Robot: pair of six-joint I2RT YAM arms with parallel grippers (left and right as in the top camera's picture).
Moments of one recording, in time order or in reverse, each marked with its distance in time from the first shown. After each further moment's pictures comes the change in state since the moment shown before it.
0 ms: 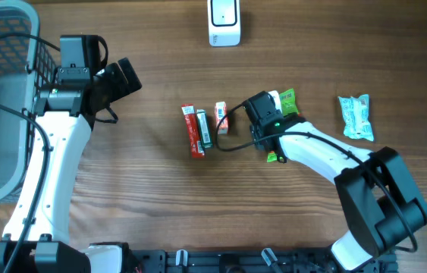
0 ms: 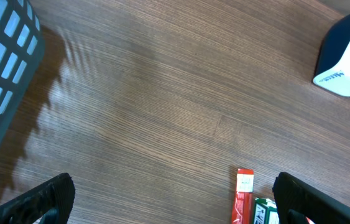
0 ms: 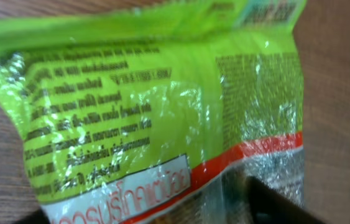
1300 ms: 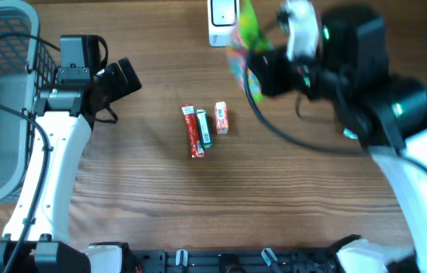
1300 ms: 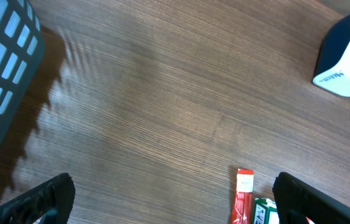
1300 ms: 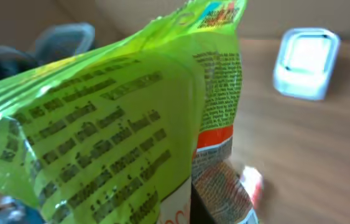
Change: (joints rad) left arm 0.000 0.000 0.000 0.000 0.000 0.000; right arm -0.079 -0.314 0.861 -0.484 -0.782 0.116
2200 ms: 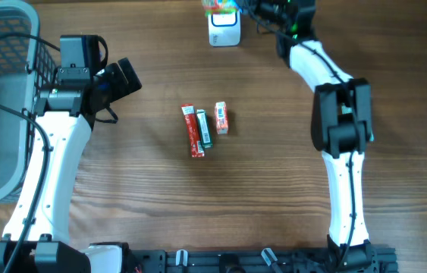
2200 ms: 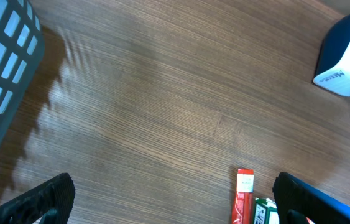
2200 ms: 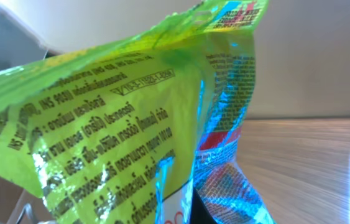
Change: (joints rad) left arm 0.000 0.000 0.000 0.000 0.000 0.000; right arm -0.255 1.148 0.217 1.721 -0.534 0.944
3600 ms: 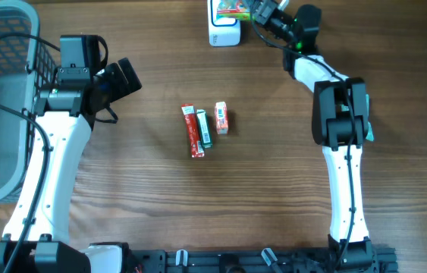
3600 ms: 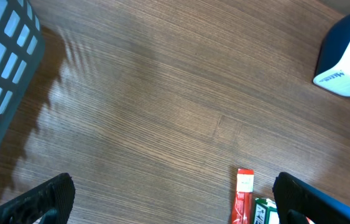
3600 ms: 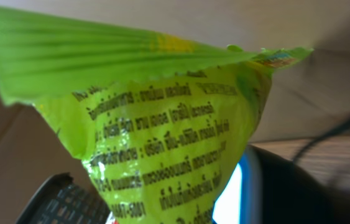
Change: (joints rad) left arm 0.000 0.000 0.000 0.000 0.000 0.000; right arm -0.077 0.132 0.000 0.031 0.105 -0.176
